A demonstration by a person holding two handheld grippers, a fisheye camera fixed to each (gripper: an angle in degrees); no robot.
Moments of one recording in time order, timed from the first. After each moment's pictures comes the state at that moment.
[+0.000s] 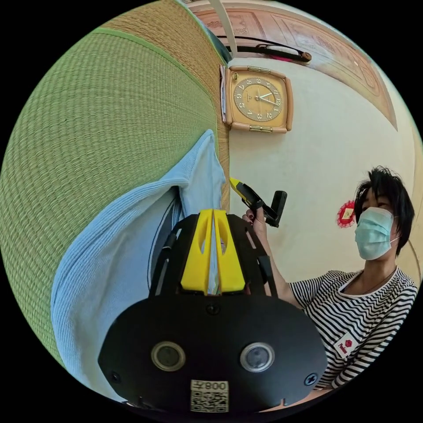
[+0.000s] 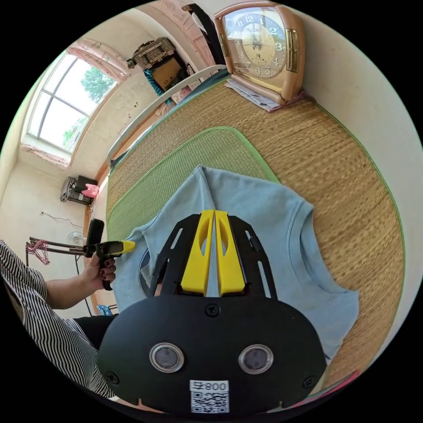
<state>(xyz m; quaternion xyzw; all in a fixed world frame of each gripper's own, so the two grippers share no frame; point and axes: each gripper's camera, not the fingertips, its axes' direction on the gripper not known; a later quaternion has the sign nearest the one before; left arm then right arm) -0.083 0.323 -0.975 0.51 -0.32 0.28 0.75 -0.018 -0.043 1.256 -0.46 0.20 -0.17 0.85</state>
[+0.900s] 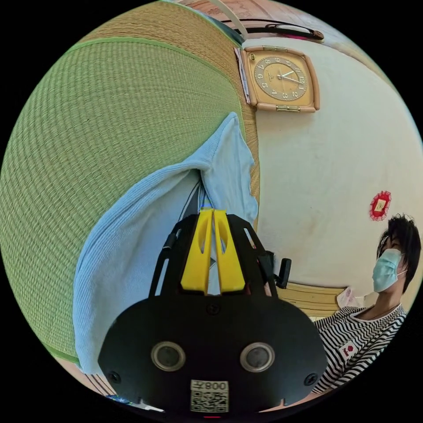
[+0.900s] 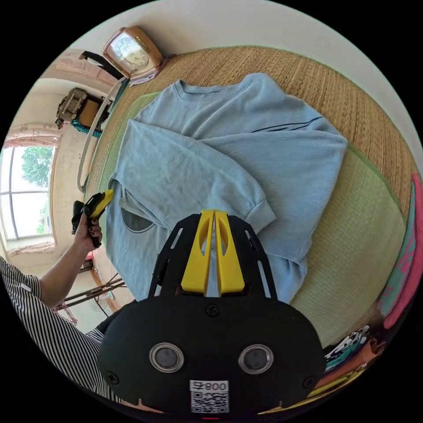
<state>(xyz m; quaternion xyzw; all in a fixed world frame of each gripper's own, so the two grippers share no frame) -0.016 0.276 -0.863 0.48 -0.41 0.21 0.75 -0.043 0.022 0.943 -0.36 0.37 0.04 0.85</state>
